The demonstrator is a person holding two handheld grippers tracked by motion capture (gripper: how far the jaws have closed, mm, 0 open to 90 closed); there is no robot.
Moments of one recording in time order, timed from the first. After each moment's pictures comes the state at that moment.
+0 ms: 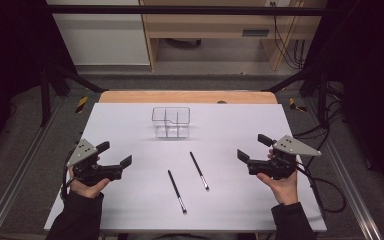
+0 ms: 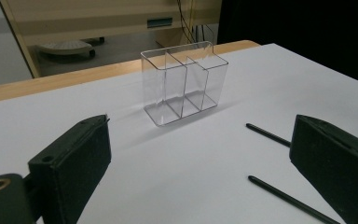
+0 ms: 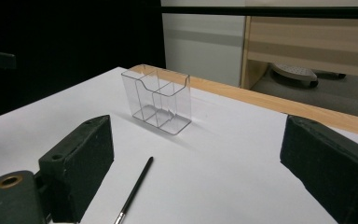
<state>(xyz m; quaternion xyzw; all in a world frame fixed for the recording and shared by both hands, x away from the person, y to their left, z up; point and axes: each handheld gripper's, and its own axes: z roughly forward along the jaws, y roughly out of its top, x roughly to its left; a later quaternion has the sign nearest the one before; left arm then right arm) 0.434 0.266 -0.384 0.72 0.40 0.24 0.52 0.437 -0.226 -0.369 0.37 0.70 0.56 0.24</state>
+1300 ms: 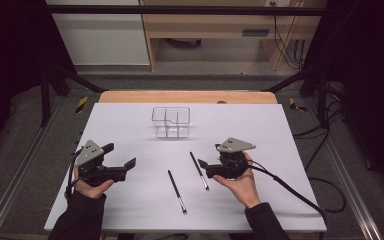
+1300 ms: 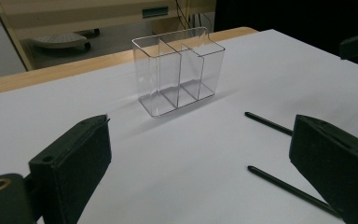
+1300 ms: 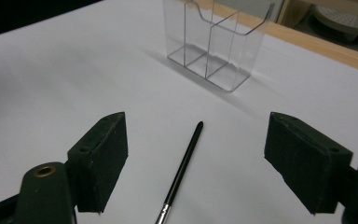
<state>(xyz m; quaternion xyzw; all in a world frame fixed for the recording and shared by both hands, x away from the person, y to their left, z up) 0.437 0.259 -0.391 0.73 0.39 0.24 0.50 0.463 -0.123 -0.406 0.35 0.80 0.46 0.20</state>
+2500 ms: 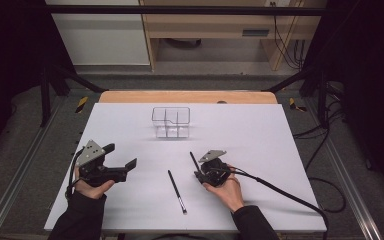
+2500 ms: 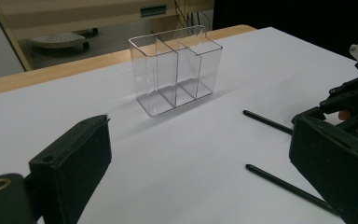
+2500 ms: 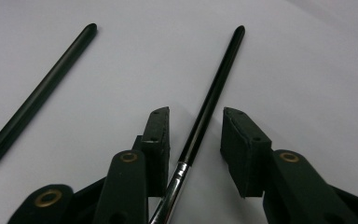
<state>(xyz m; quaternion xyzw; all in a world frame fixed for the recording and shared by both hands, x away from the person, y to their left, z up) 0.437 0.257 -0.390 0.74 0.39 0.24 0.50 0.480 -0.090 -0.475 0.36 0.86 0.33 0.15</state>
